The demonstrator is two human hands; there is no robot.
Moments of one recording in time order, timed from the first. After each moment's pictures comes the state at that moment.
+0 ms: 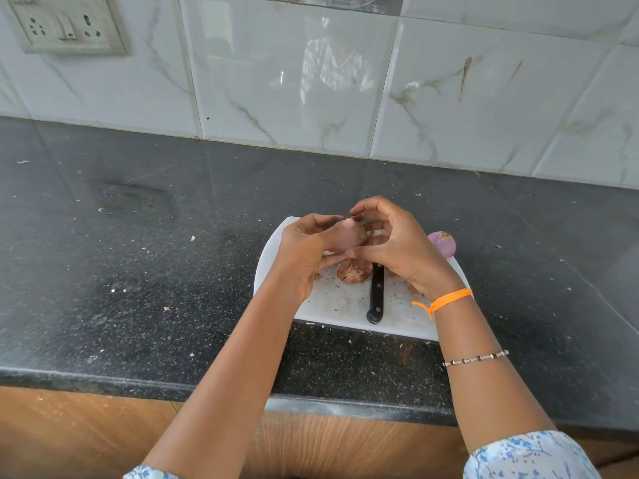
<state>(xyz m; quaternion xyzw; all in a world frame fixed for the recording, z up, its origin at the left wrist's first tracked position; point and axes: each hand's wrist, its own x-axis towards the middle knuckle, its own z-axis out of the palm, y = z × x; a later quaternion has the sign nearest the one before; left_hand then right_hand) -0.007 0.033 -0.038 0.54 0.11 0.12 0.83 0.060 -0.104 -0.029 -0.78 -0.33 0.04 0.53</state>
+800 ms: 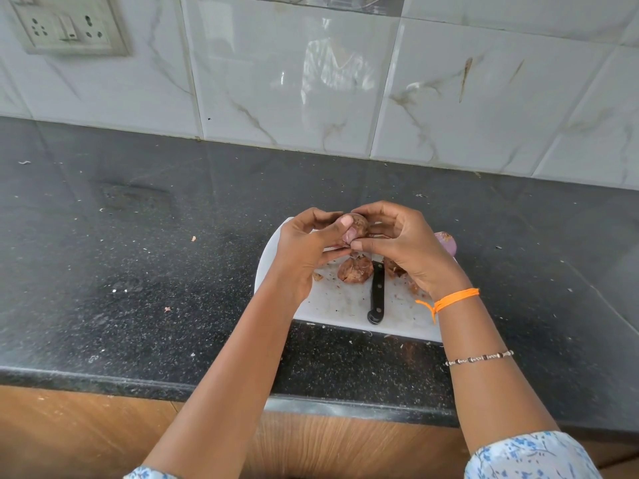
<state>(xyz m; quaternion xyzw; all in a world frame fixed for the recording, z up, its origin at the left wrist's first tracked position) -0.008 0.035 -0.036 0.55 0.08 0.14 0.82 0.062 -0.109 -0.026 -0.73 -0.33 0.07 0.59</state>
